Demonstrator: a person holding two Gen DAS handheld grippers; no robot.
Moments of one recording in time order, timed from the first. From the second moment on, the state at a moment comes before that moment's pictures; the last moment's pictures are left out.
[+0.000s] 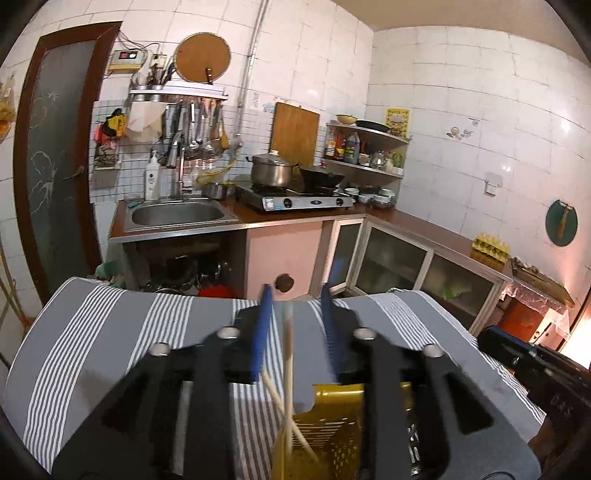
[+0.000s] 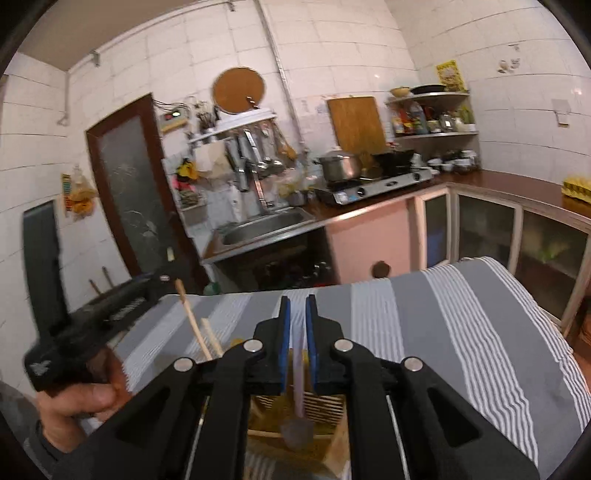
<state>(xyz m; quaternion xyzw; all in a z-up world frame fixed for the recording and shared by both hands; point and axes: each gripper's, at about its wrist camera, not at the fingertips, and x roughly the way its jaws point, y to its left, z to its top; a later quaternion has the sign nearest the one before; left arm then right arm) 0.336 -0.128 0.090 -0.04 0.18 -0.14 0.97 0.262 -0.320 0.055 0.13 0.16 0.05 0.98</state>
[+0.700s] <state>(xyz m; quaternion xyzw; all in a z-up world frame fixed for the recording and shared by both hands) 0.243 -0.071 0.082 -0.03 0.18 -0.11 0.98 0.196 -0.337 0.046 0.09 0.15 0.01 0.98</state>
